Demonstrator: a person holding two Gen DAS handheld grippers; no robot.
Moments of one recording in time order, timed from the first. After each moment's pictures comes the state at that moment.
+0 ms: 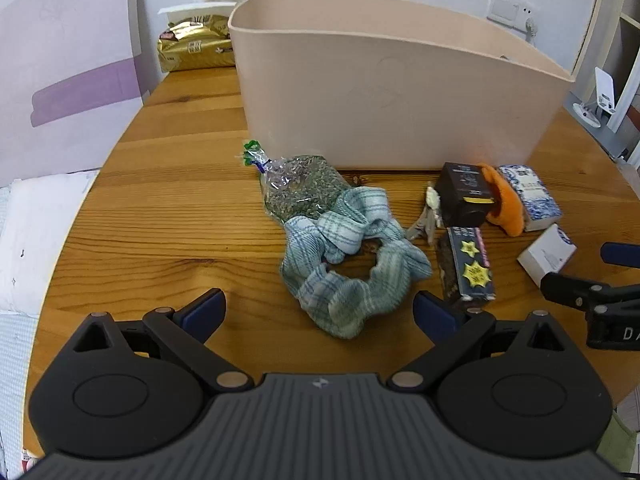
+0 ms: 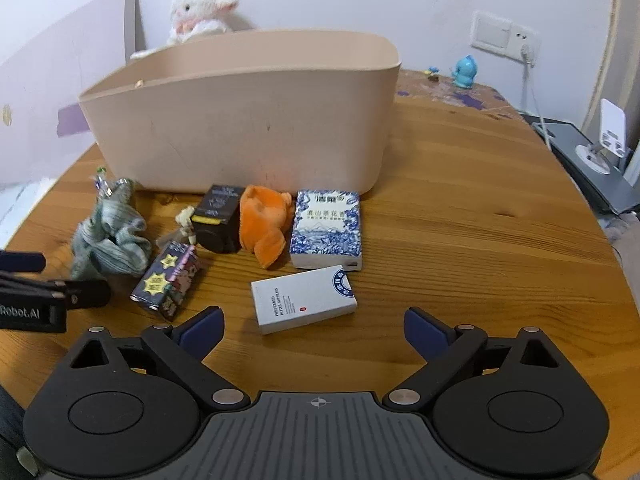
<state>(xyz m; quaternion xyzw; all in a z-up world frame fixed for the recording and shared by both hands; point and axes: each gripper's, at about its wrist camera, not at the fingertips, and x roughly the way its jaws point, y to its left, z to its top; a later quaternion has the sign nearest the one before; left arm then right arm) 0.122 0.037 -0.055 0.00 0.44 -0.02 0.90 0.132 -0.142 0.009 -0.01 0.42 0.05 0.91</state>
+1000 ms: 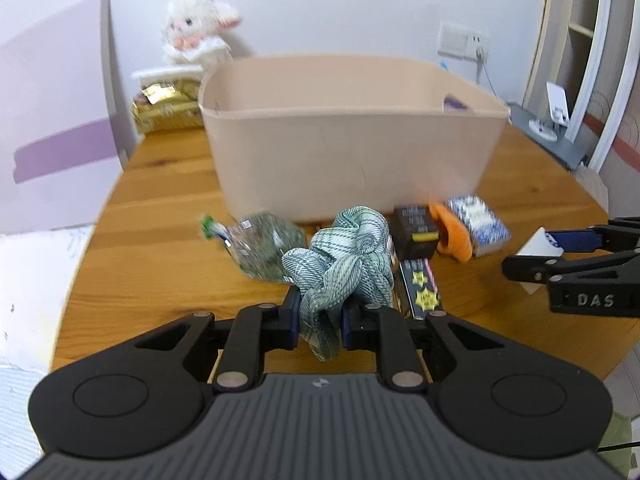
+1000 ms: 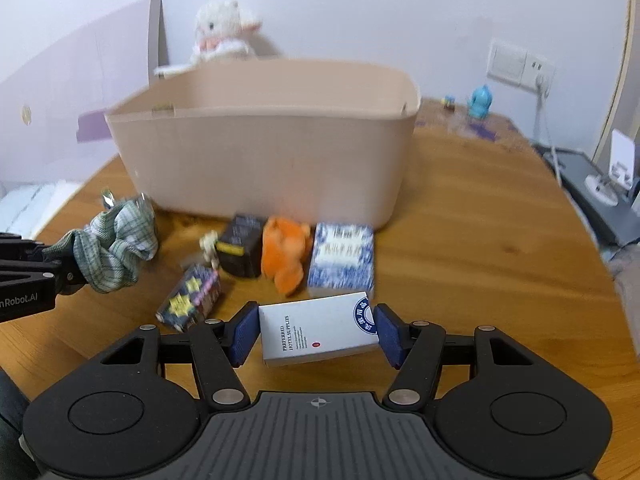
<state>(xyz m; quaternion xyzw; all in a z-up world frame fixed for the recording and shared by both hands) 0.094 0.031 -0.017 0.02 0.36 -0.07 0.93 0.118 -0.136 0.047 -0.02 0.39 0.08 0.92</state>
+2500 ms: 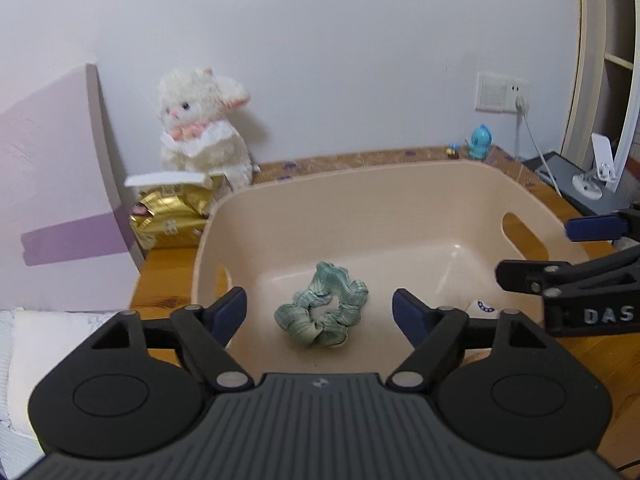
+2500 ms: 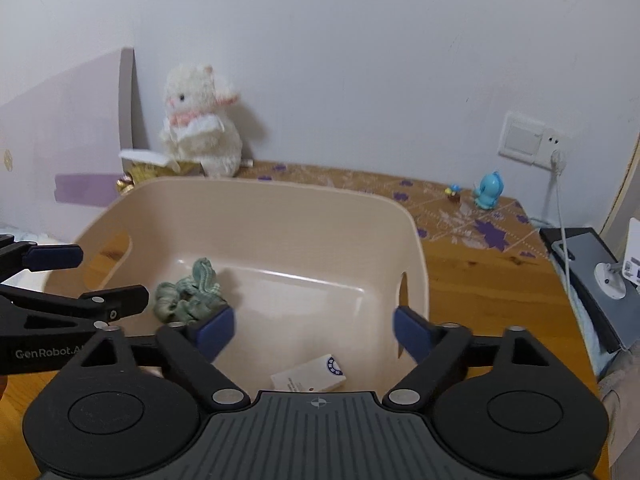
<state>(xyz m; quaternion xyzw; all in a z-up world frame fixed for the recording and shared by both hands) 0.226 0.015 0.042 0.05 0.31 -0.03 0.95 0.250 -0.134 0.103 -0.03 0.34 0.07 0.94</state>
